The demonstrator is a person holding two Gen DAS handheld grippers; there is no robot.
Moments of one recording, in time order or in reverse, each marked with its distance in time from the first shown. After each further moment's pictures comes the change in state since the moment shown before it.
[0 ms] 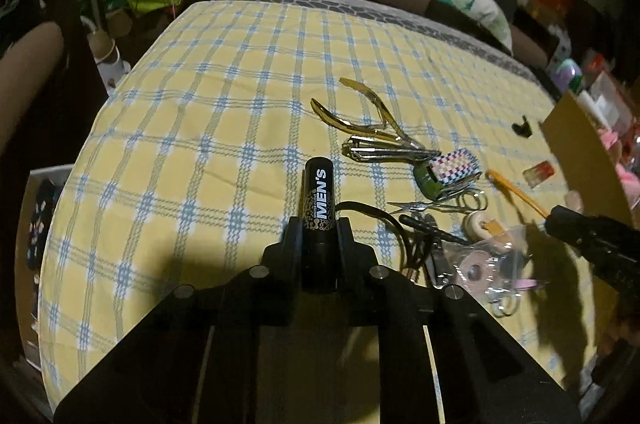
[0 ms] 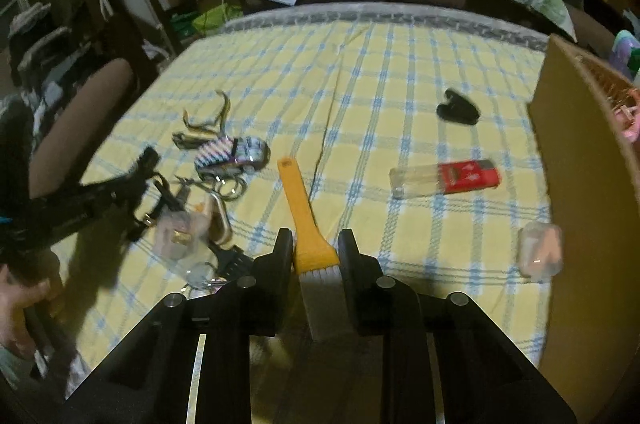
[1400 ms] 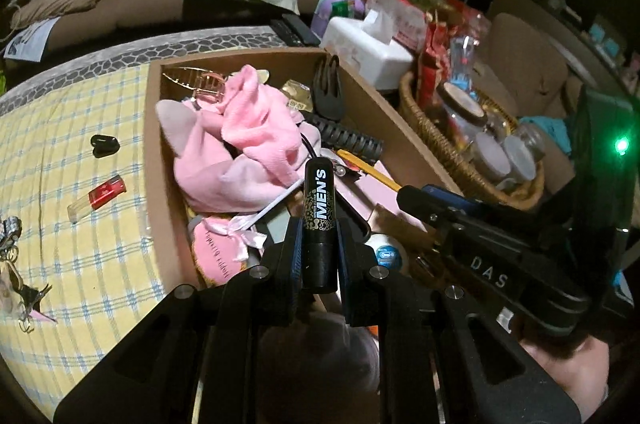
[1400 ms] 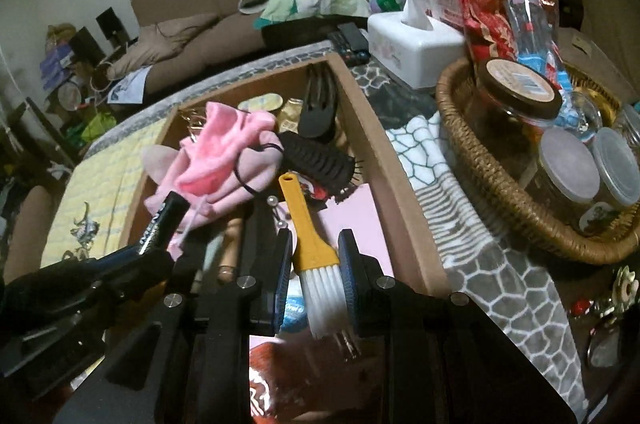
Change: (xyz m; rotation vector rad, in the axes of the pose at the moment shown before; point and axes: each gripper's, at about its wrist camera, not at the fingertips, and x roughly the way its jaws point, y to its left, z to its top) left arm -0.046 -0.420 -0.044 0.378 0.048 -0.362; right arm -0.201 -0.243 -0.080 0.379 -0.156 -0.291
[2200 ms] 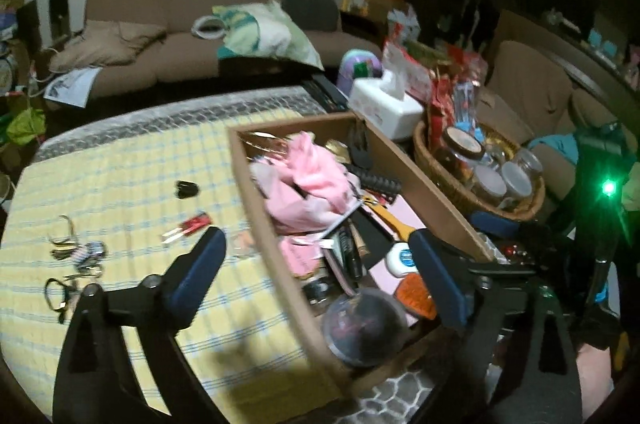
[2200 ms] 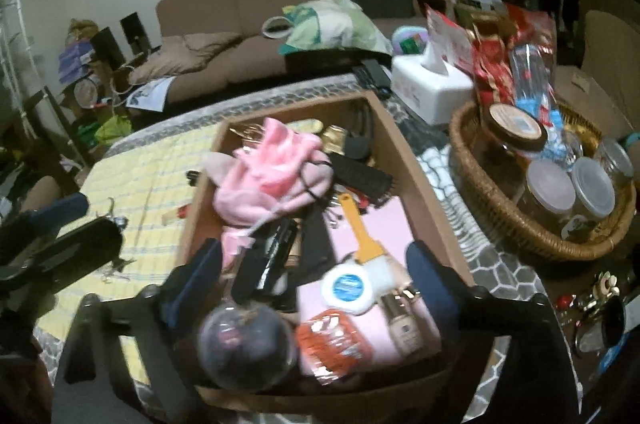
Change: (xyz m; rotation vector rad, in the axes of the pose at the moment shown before) left arm -0.121 0.027 -0.012 0.041 -0.198 0.104; right arm -0.064 0.055 -0.017 -0.080 -0.113 -0.002
